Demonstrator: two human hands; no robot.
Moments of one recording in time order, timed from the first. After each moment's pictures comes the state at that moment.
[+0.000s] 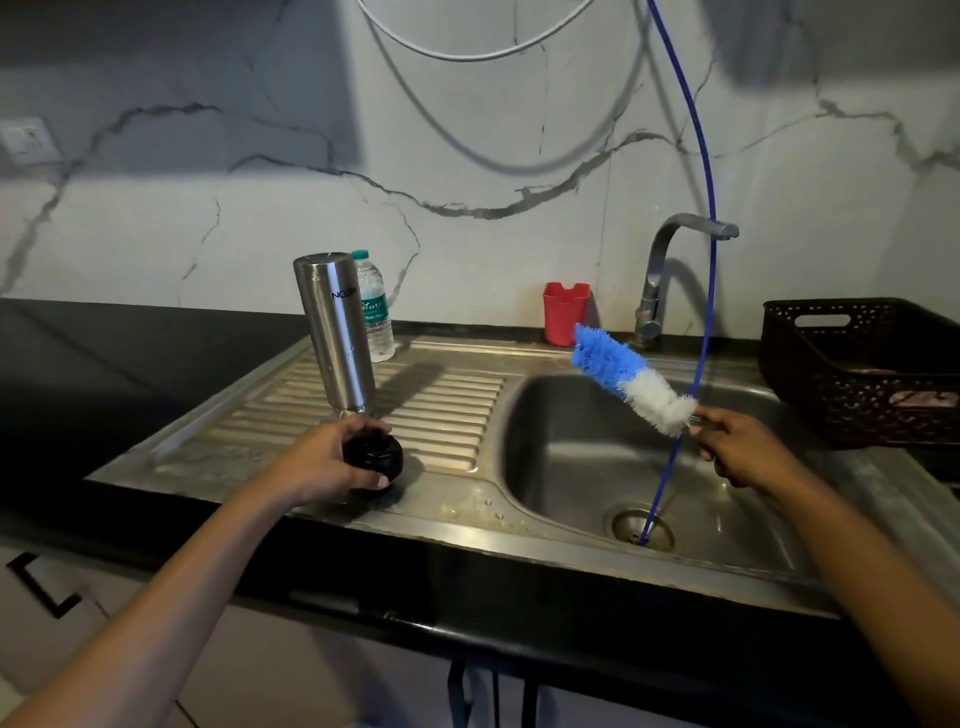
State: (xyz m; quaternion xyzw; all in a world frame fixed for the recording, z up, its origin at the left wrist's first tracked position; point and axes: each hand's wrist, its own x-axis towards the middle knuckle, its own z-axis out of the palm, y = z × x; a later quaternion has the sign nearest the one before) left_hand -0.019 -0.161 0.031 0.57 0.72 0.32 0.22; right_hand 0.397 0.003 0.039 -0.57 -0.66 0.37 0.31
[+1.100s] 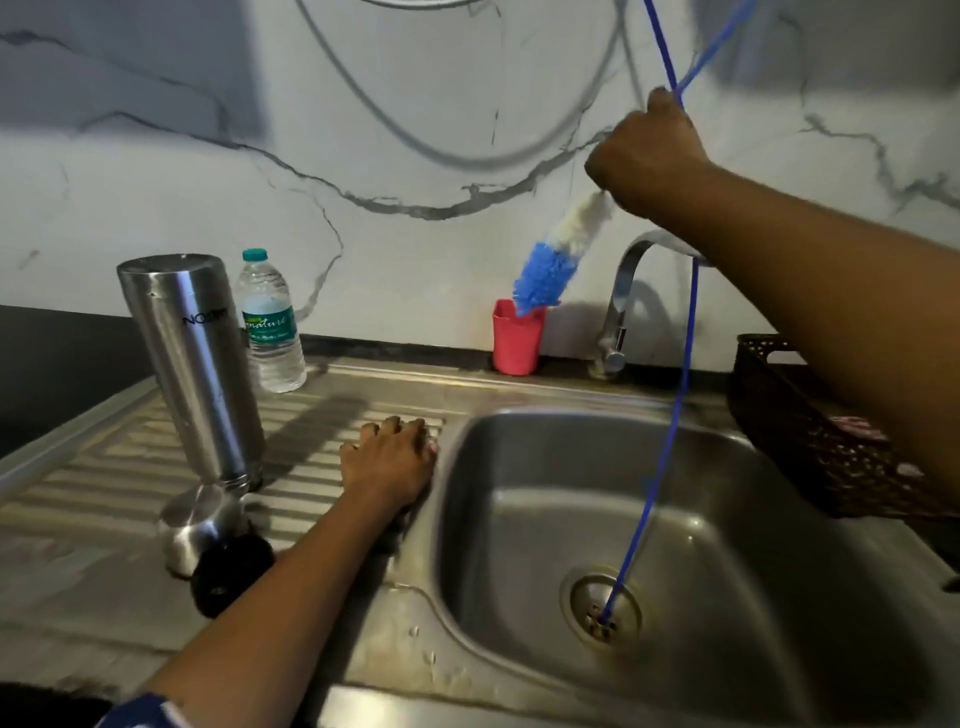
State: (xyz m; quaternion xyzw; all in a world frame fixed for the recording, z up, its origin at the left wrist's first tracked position) left_hand 0.064 0.031 -0.001 0.57 0.82 0.12 0.01; right_hand 0.275 0.149 0.275 -0.45 -0.72 -0.53 -0.01
